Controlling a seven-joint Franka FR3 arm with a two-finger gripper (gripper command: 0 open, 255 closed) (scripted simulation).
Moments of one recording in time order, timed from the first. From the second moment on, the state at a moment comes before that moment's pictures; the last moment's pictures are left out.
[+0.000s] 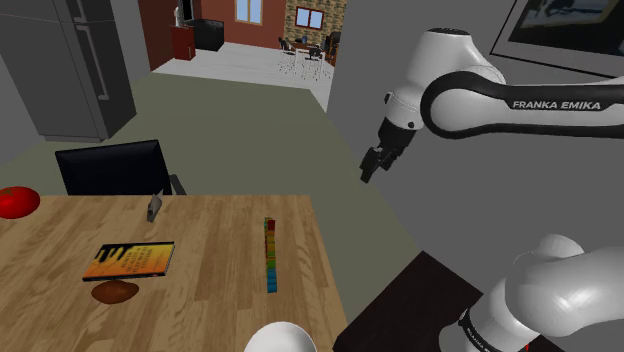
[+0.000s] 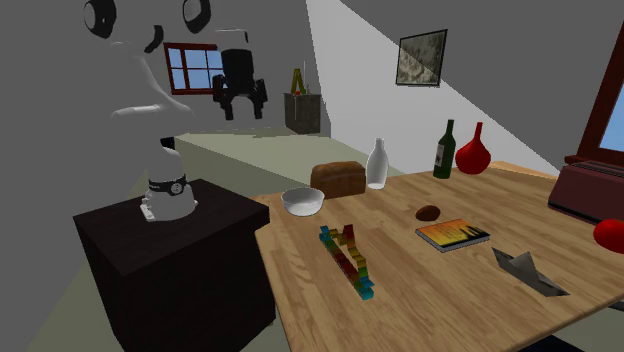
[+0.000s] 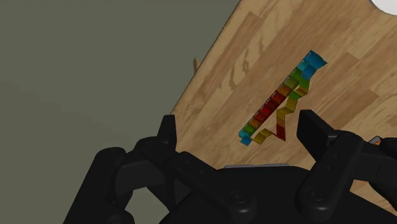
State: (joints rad) arm -0.02 -0.65 0.19 -2.46 0.02 1.97 0.11
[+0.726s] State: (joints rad) arm -0.08 -0.35 0.40 -2.51 -0.01 2.35 0.47
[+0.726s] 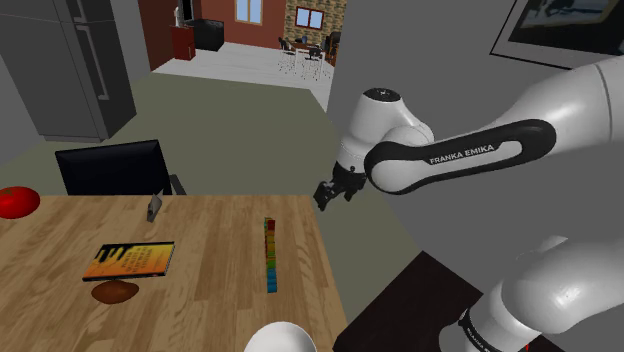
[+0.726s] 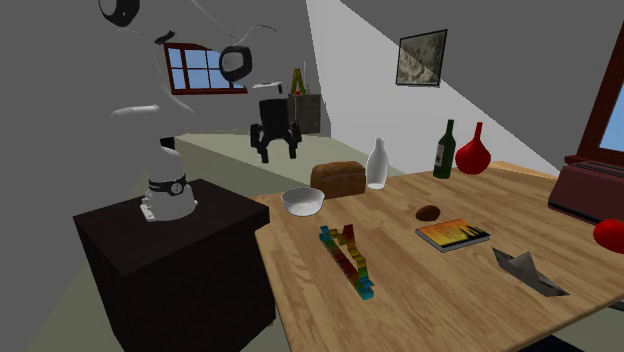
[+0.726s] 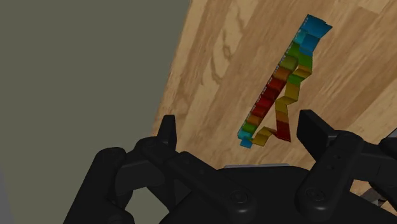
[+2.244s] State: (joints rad) arm 0.05 0.59 0.32 -1.96 -0.77 2.60 1.48
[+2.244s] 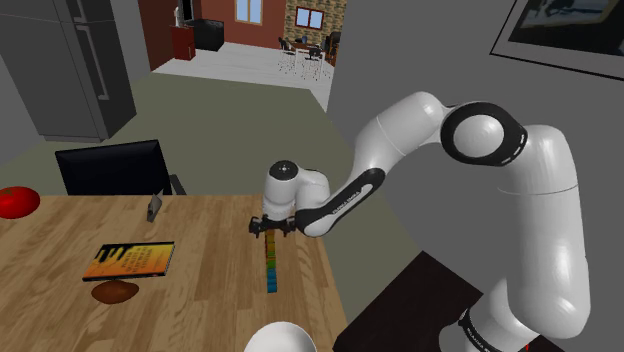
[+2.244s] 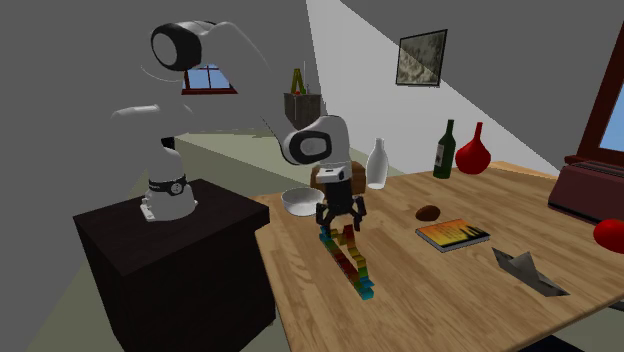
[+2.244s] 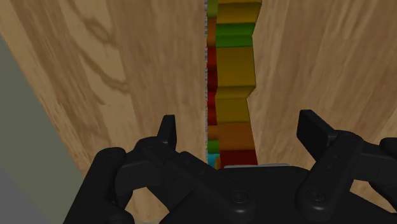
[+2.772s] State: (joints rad) arm 0.08 0.67 0.28 -1.93 -0.82 2.64 1.53
